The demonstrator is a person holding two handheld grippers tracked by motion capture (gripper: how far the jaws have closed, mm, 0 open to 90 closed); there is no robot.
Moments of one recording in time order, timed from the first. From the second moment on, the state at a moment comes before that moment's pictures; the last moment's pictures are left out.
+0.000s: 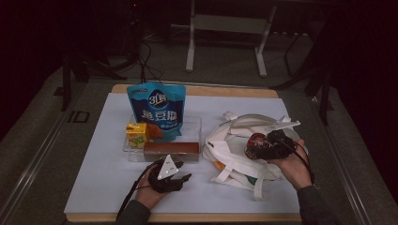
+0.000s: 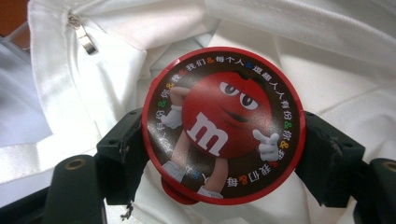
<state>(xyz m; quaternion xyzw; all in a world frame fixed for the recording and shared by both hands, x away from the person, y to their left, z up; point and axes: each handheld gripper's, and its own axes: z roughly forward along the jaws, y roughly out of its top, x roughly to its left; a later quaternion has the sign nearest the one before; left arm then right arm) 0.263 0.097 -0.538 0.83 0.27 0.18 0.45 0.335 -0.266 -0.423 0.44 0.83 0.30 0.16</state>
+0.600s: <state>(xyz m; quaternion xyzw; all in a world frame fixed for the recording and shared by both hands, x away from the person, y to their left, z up) 0.263 0.097 -0.538 0.83 0.27 0.18 0.45 0.332 -0.257 -0.411 0.43 0.84 0.30 0.16</state>
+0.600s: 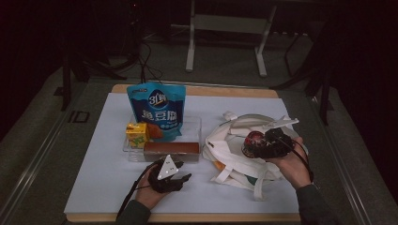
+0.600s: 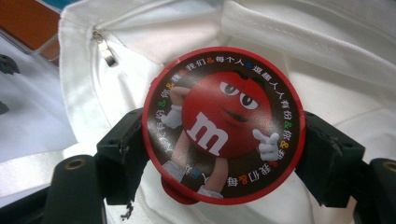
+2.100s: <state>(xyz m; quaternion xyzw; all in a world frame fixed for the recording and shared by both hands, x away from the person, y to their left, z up) 0.263 0.097 -0.538 0.83 0.27 0.18 0.45 0.325 -0.210 -0.392 0.37 0.86 0.32 0.15</state>
